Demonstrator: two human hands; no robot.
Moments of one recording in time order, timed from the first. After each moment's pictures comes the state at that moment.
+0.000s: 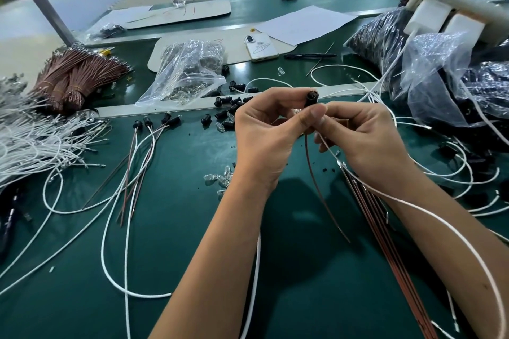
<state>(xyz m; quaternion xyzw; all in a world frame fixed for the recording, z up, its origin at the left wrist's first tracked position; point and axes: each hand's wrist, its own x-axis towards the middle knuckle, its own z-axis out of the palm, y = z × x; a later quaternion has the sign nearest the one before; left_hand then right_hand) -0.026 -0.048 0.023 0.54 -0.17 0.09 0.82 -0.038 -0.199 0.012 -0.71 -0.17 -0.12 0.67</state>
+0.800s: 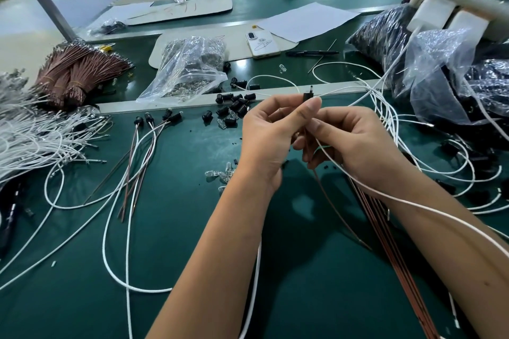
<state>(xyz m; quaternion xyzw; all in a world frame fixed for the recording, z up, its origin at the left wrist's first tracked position) -0.029 -0.049 0.024 0.55 -0.02 -0.03 0.83 -0.043 -0.190 0.011 -0.65 -0.15 0.02 0.74</state>
